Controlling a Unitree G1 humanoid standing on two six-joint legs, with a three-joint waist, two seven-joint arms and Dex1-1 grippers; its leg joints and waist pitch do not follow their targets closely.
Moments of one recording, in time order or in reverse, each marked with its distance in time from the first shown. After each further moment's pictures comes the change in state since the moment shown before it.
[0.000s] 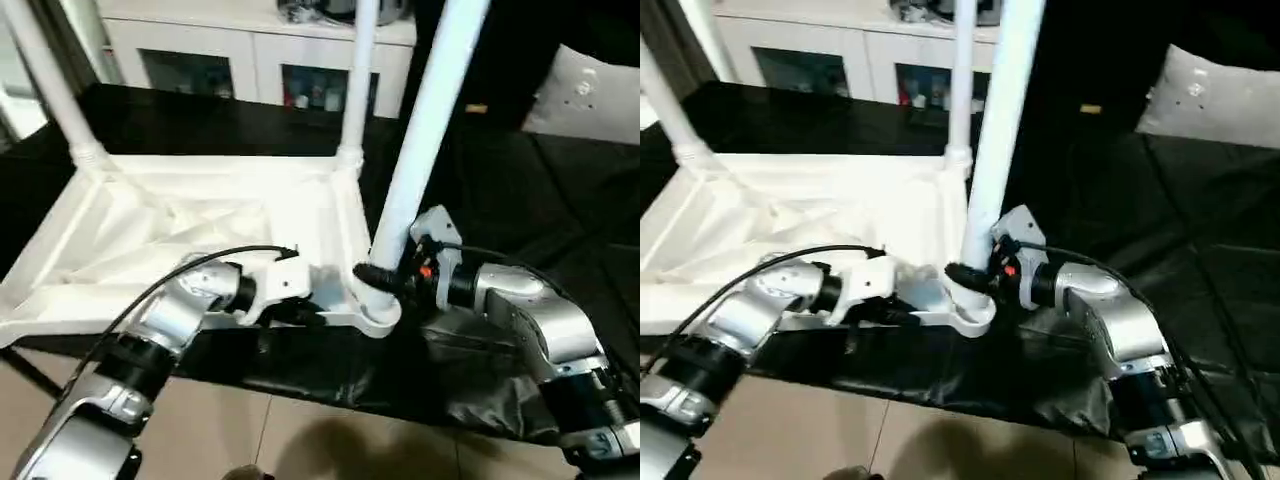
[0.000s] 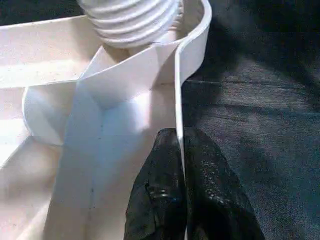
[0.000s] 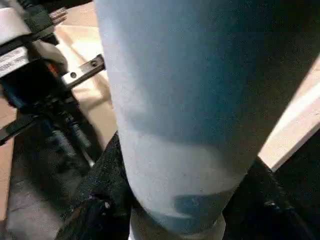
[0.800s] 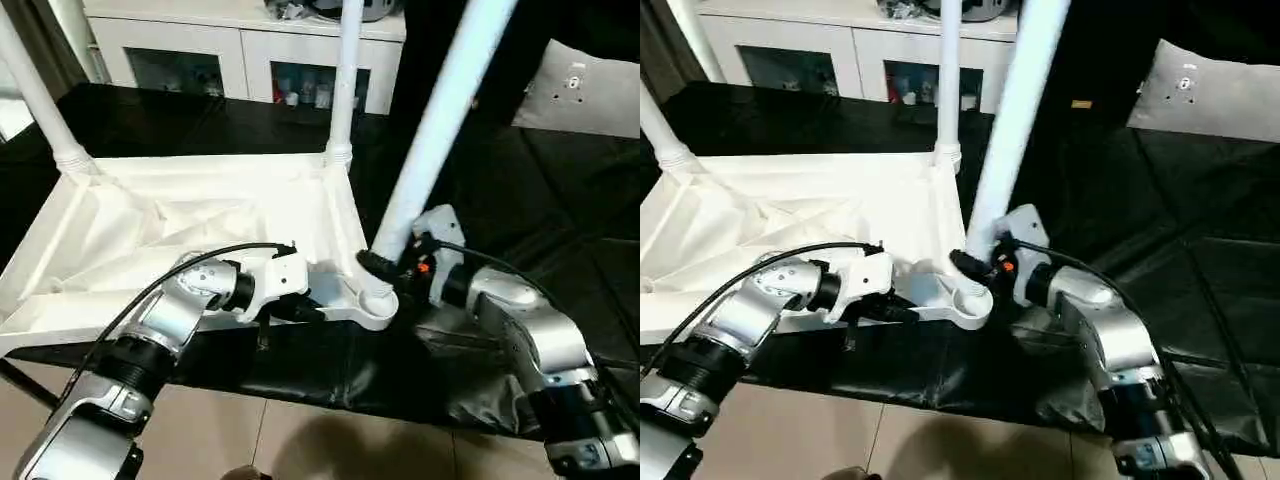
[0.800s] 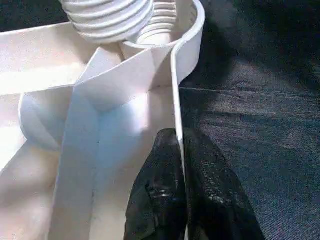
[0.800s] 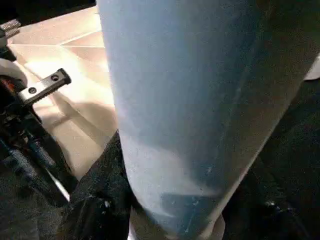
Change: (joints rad) left arm 0.013 0.006 0.024 -0.019 0.000 -0.015 -0.032; right arm 0.029 0.067 -0.032 -0.003 -0.020 -0.074 -0.142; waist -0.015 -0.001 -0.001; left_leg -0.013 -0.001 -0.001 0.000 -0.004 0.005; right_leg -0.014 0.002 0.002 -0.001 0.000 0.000
